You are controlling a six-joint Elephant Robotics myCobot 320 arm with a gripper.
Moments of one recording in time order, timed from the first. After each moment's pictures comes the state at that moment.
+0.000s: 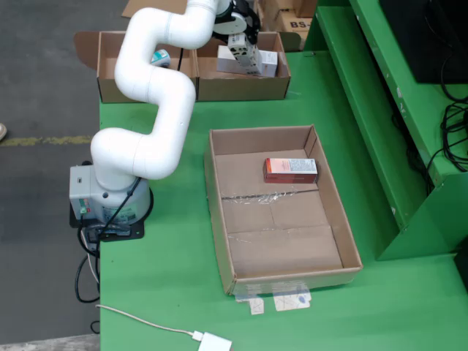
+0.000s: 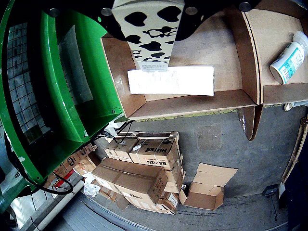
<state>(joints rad) 1.18 -1.15 -0.02 0.17 1.20 -0.25</state>
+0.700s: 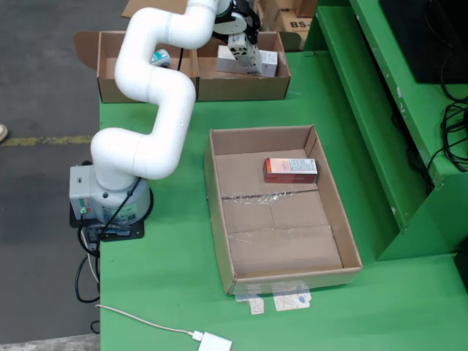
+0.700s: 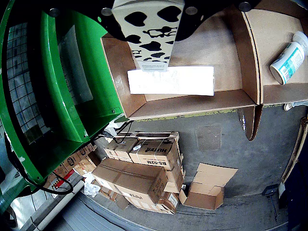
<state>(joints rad) 1.17 -1.15 -0.02 0.17 1.20 -0.25</state>
